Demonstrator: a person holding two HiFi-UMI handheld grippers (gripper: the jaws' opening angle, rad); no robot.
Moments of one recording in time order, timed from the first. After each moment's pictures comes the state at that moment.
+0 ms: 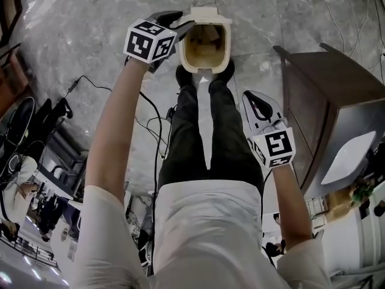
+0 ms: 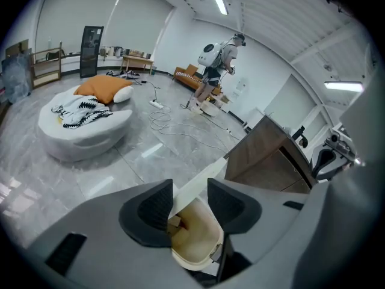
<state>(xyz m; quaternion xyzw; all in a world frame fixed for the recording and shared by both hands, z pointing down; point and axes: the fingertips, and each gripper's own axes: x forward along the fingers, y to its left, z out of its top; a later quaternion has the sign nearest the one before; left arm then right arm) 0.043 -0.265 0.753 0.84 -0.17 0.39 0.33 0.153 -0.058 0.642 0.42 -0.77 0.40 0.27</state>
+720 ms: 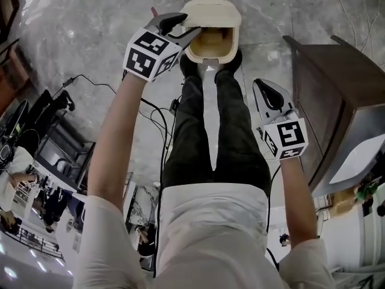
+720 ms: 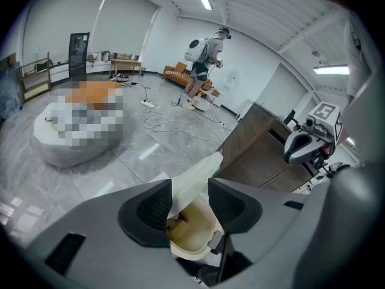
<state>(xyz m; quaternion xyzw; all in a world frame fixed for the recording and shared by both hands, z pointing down) 0.038 -0.211 0.751 0.86 -0.14 0.40 0.29 0.161 -0.051 0.684 0.43 -0.75 0.42 0.26</state>
